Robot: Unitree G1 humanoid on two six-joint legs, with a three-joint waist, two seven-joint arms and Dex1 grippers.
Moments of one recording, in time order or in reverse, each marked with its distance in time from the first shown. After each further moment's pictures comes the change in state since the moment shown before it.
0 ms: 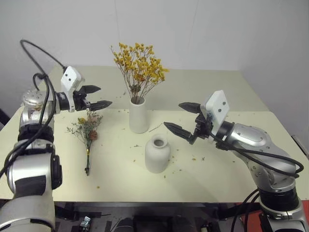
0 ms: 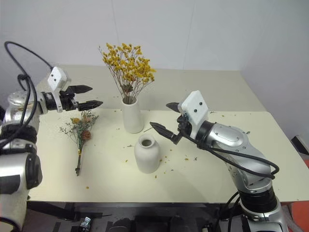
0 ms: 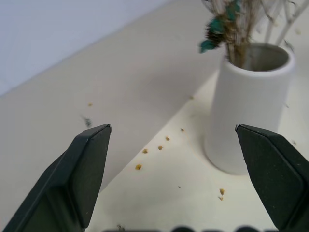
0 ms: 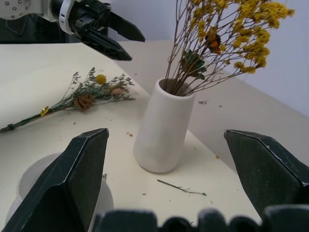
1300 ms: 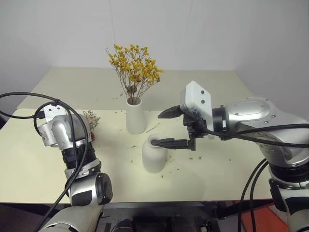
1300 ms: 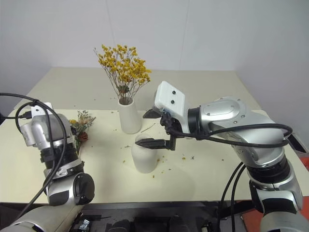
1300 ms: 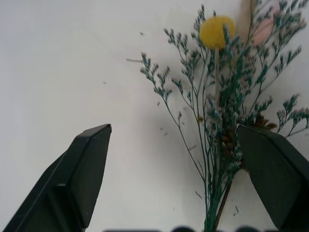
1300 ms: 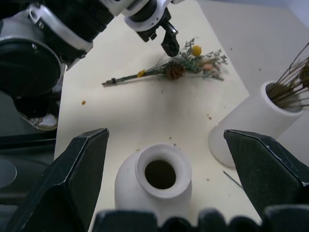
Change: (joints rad) left arm -0.026 -0.555 0.299 -0.633 1.412 1.398 0.243; right arm -0.373 -0.149 0.159 -0.002 0.149 0.318 0.263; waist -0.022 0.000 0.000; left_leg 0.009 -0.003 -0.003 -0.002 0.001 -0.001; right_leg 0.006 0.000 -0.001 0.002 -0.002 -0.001
